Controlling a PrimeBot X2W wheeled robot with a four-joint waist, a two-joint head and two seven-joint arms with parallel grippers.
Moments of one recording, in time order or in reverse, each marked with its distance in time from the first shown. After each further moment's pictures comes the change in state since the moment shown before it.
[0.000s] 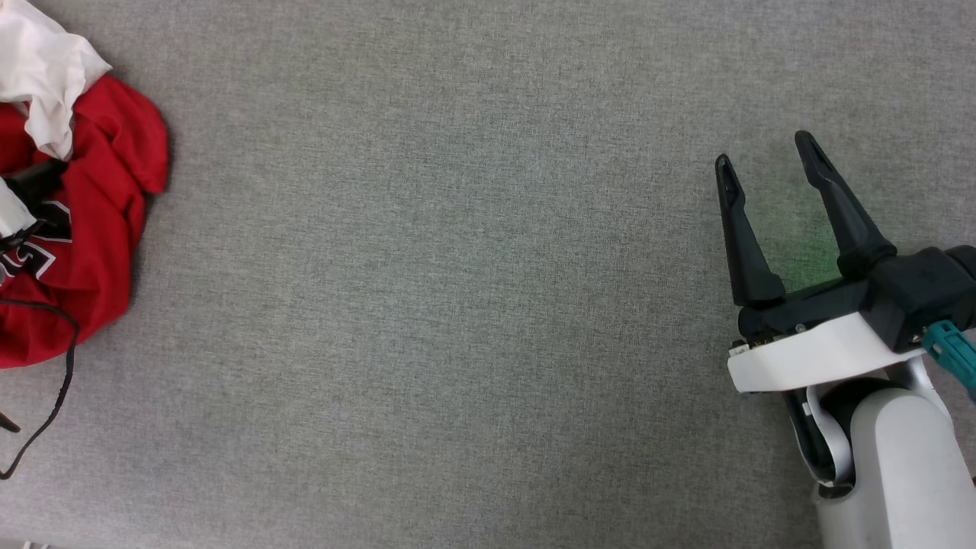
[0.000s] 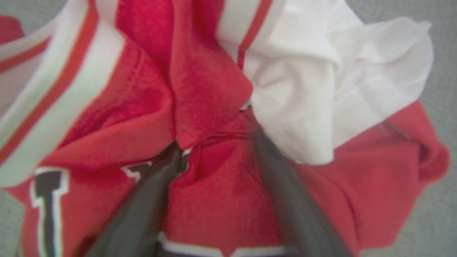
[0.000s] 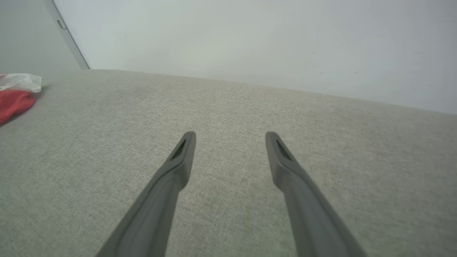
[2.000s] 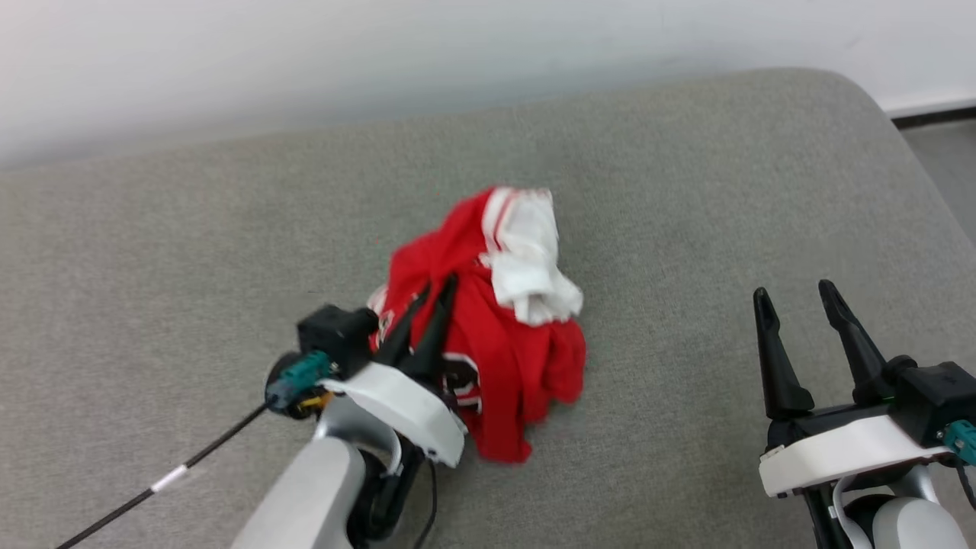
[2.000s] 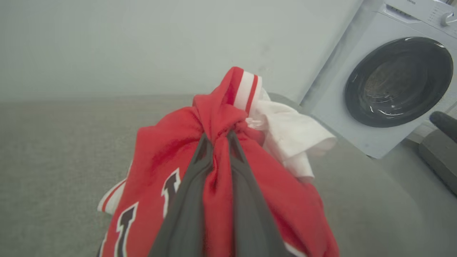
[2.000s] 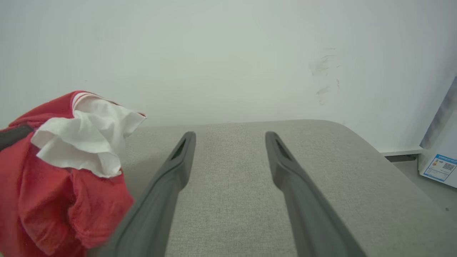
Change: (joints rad) left arm 0.537 -0.423 -0.410 -0.608 0.225 0.145 -0.816; right arm 0.250 0.000 -0.100 0.052 0.135 0.000 -0.024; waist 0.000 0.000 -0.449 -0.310
